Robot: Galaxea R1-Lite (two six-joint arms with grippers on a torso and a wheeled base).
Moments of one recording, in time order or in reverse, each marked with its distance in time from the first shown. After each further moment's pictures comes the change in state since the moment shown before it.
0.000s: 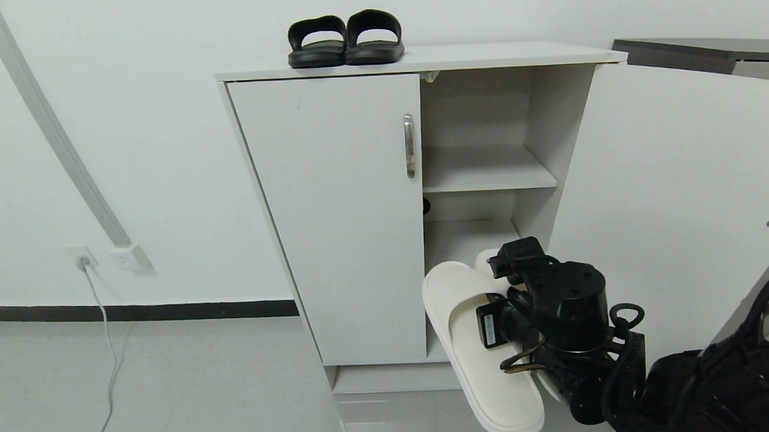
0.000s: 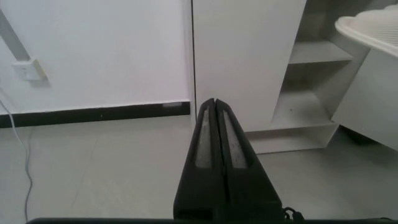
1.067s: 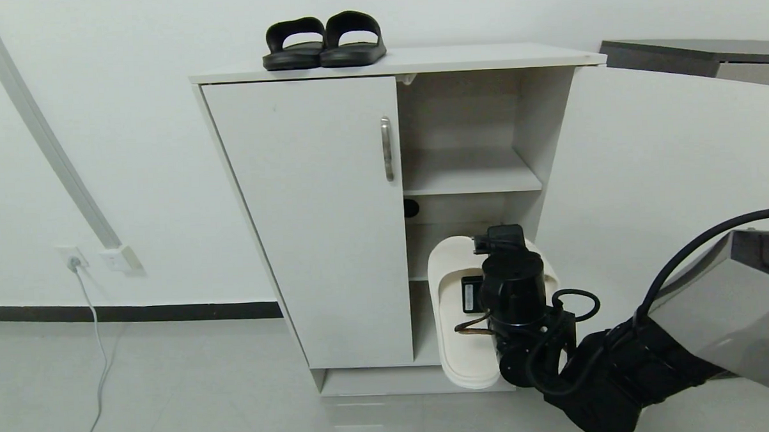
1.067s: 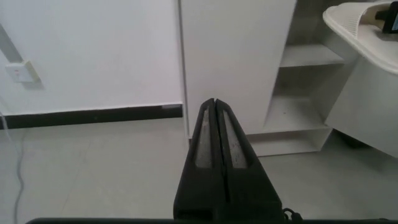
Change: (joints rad) left arm -0.001 -0.006 0.000 0.000 -0.001 -0.006; right arm -0.014 0.185 -0.226 -0.021 -0.240 0.052
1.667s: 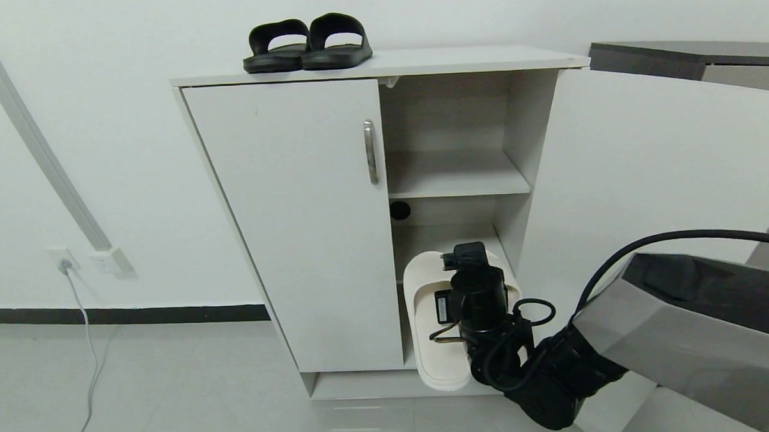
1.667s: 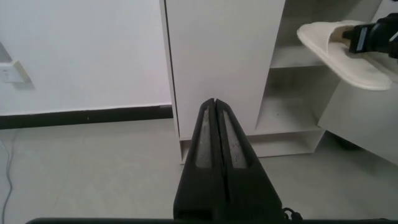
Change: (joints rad) left arm 0.002 0.000 0.000 0.000 0.000 -0.001; right arm -0.034 0.185 -0.151 -0.008 0.100 -0.008
